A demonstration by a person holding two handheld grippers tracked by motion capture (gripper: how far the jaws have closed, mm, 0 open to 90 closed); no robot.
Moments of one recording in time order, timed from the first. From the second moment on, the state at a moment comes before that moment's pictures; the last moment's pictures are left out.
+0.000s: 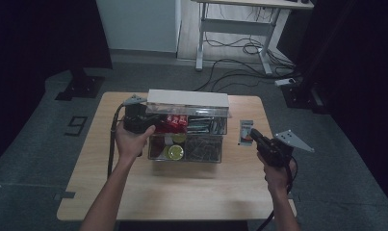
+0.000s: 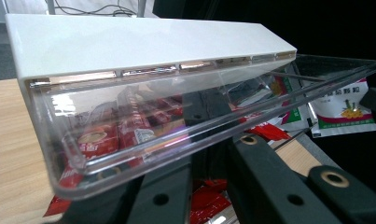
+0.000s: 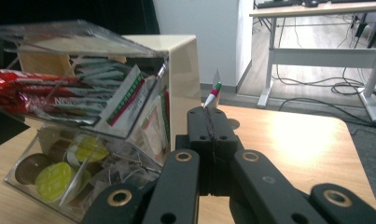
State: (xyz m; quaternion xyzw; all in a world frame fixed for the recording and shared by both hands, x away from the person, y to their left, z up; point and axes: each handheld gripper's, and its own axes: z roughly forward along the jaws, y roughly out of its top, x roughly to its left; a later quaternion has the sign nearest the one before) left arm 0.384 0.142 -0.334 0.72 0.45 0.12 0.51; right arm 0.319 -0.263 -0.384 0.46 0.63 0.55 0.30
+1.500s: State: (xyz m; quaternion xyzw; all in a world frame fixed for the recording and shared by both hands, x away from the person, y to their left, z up) left arm 0.385 0.141 -0.334 0.72 0.45 0.12 0.51; right arm 0.333 -0.272 -0.471 0.52 0.65 0.50 0.24
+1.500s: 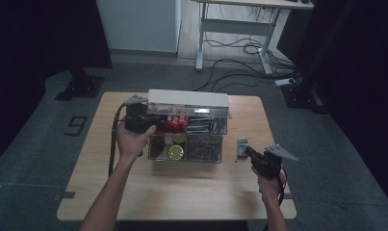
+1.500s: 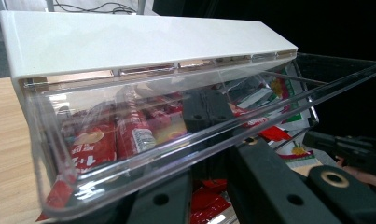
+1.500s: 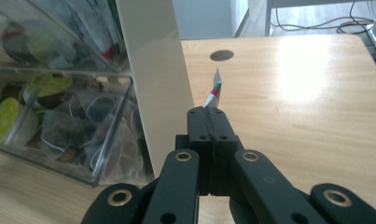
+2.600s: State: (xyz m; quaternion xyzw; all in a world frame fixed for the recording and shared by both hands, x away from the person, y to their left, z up) left arm 0.385 0.140 -0.335 0.72 0.45 0.12 0.51; right arm 0.336 -0.299 -0.529 0.58 0.64 0.46 0.21
